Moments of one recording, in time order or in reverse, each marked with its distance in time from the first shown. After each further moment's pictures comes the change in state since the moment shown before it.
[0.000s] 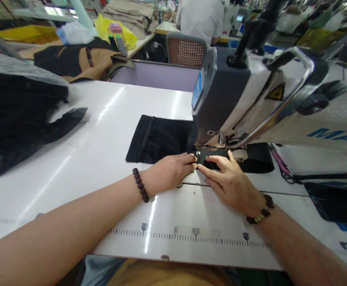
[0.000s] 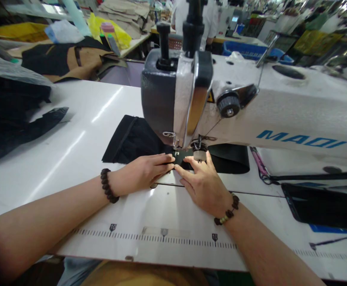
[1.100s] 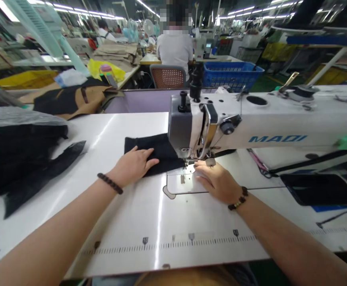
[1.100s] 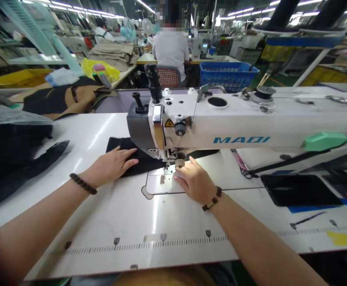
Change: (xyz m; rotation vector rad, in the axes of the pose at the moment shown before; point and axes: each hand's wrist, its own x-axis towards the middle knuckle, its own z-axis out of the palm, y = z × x) left_hand -0.020 -0.041 -0.055 0.369 -0.169 -0.552; right_hand 0.005 0.015 0.002 0.186 0.170 0.070
